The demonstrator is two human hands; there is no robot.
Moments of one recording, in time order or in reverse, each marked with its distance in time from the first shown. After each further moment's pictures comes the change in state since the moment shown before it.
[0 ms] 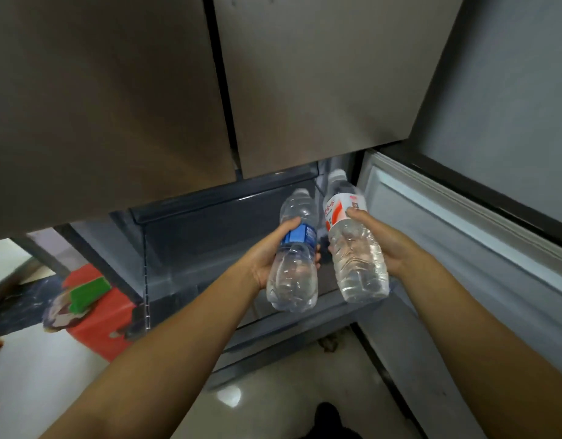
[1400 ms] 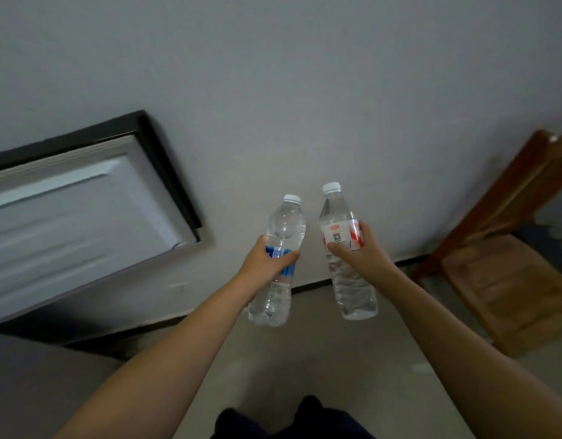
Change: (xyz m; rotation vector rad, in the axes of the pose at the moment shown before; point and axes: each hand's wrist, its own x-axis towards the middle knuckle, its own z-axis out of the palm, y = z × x) left_hand -0.064 -0.503 0.316 1.396 -0.766 0.016; right_hand -0.558 0.401 -0.117 0.148 1.640 -0.267
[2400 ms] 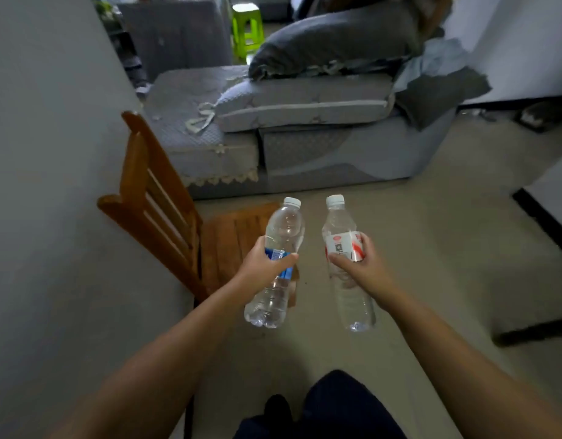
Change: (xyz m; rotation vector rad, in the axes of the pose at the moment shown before) left_hand 0.070 0.165 0.479 0.517 -1.359 0.427; right_hand -0.128 0.166 -0.278 0.515 1.363 0.335
